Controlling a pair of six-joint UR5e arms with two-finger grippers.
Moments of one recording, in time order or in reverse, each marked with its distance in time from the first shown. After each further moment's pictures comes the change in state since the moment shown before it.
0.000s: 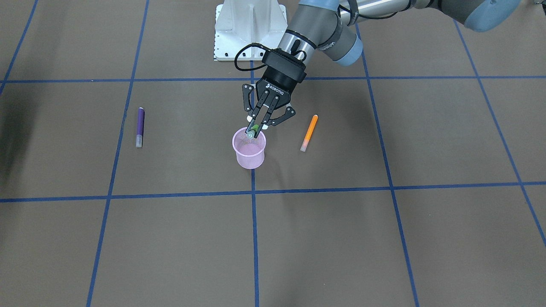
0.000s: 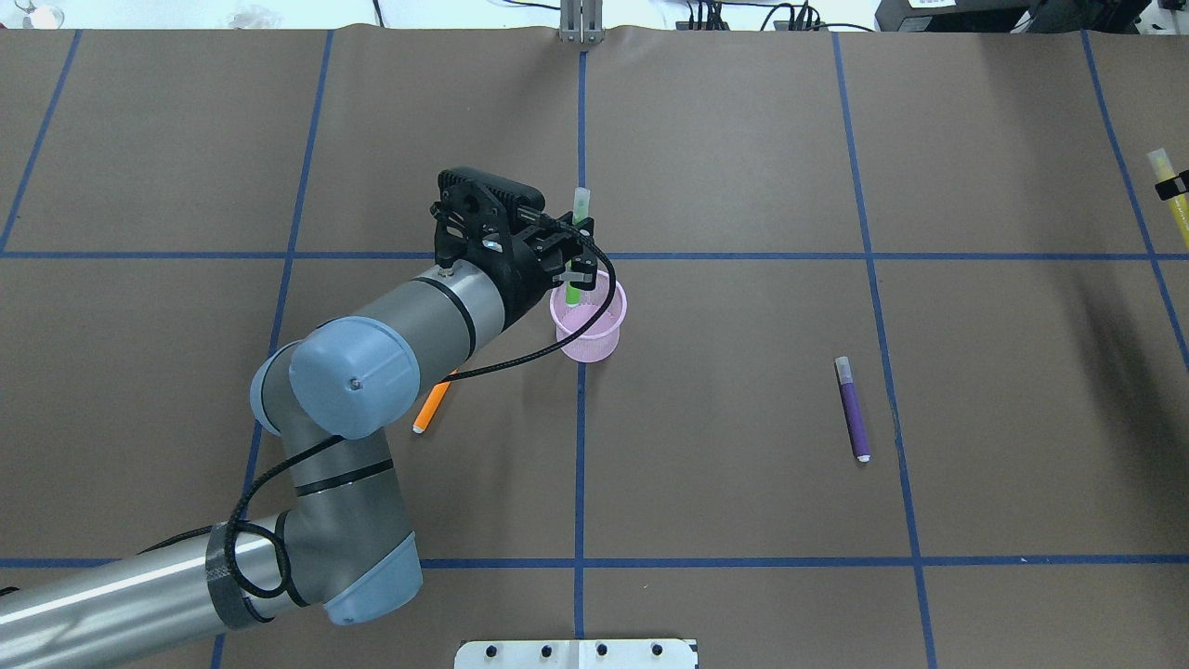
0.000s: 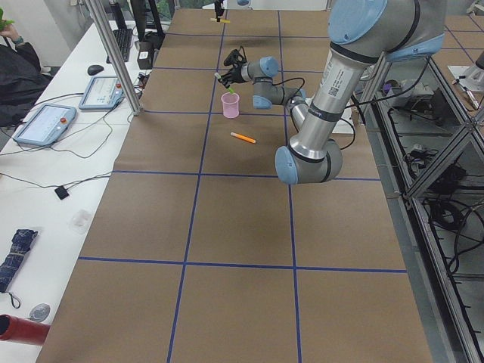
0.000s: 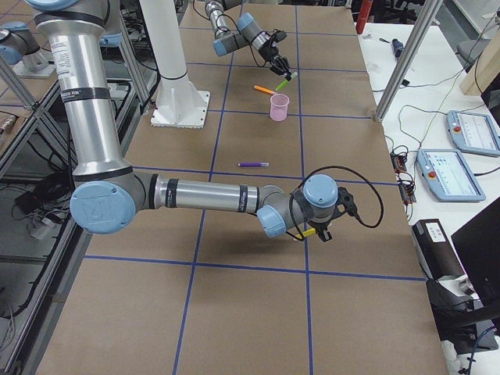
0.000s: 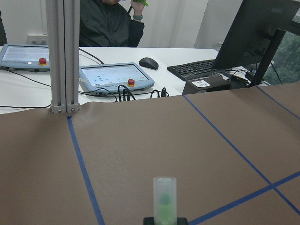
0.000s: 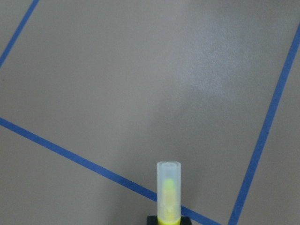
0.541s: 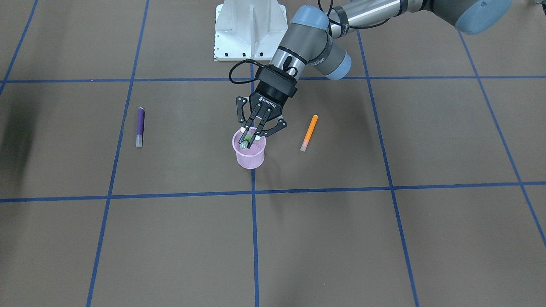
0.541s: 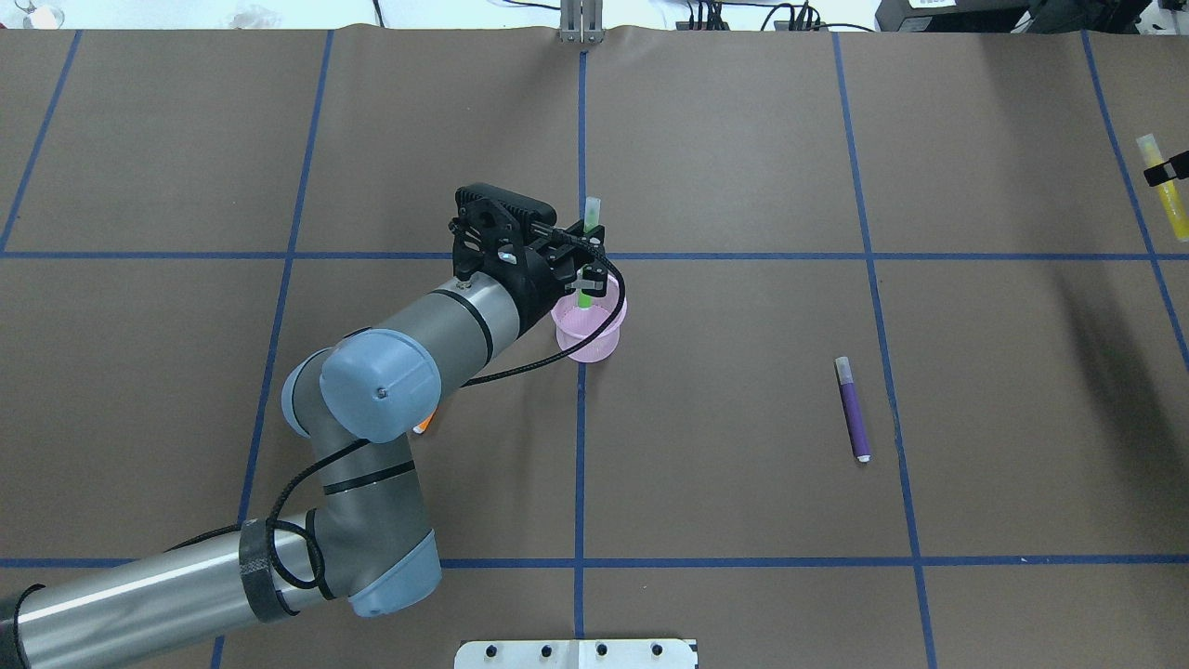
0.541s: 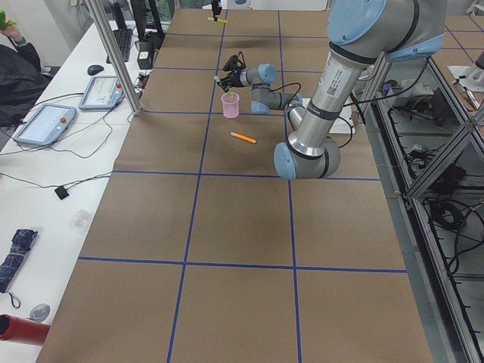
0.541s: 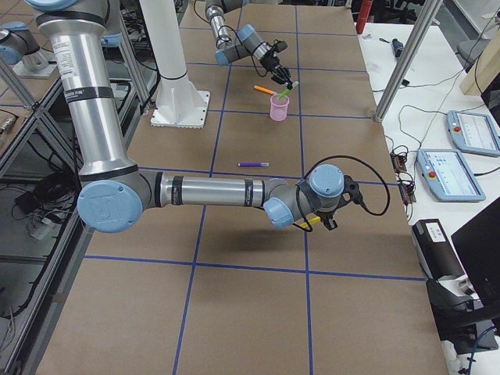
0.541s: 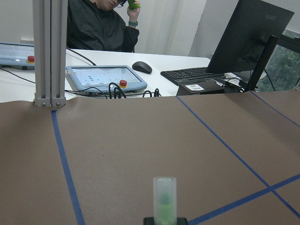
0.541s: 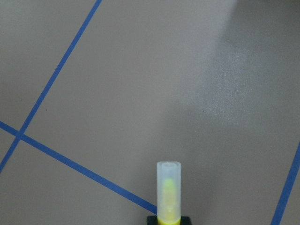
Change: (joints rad) left arm 0.013 -0.042 0.122 -0.094 0.026 -0.003; right arm 0.000 0.028 0.010 0.000 0.035 0.008
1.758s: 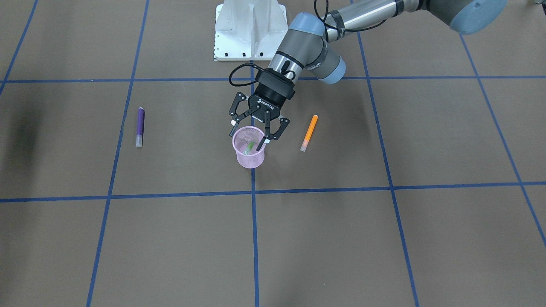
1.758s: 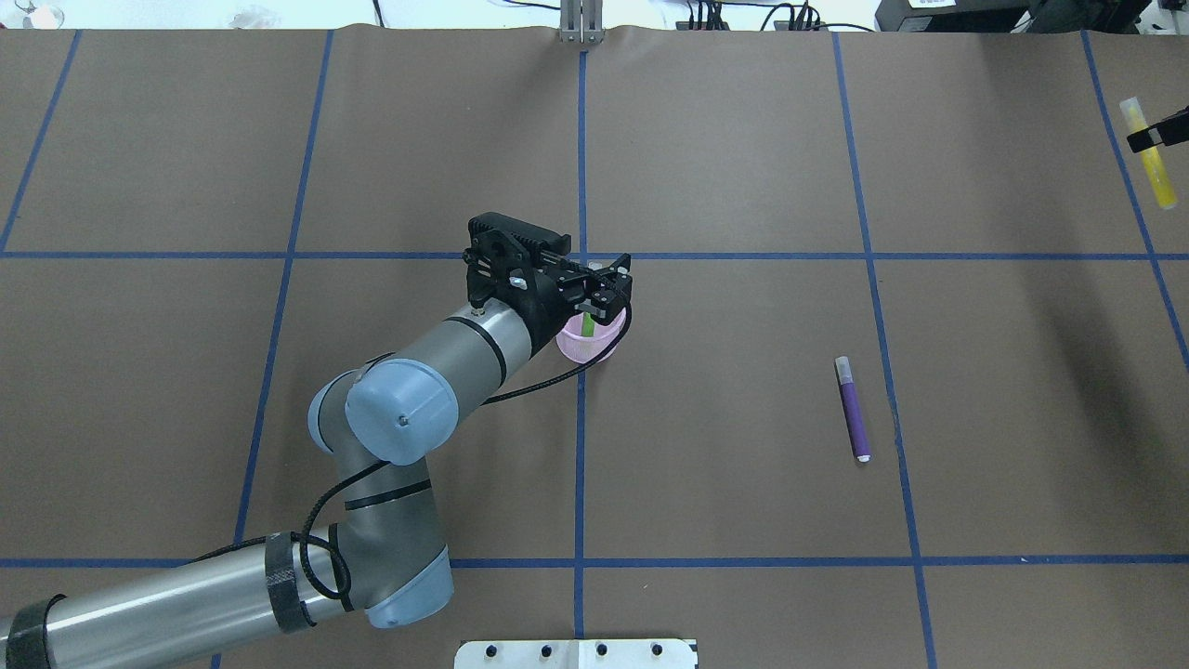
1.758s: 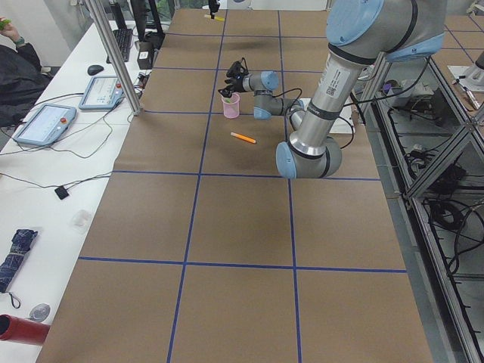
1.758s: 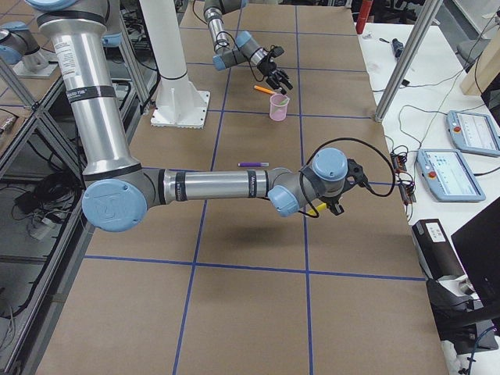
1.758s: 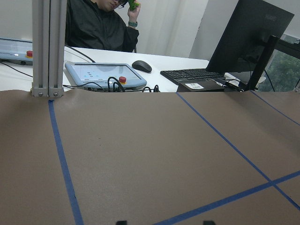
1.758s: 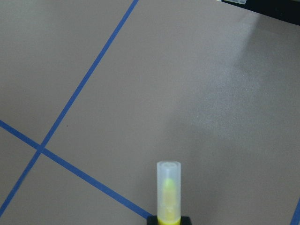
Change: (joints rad) left arm 0.027 0.002 0.033 -0.065 0.038 -0.004; right arm 0.001 0.032 0.064 0.001 0.002 0.004
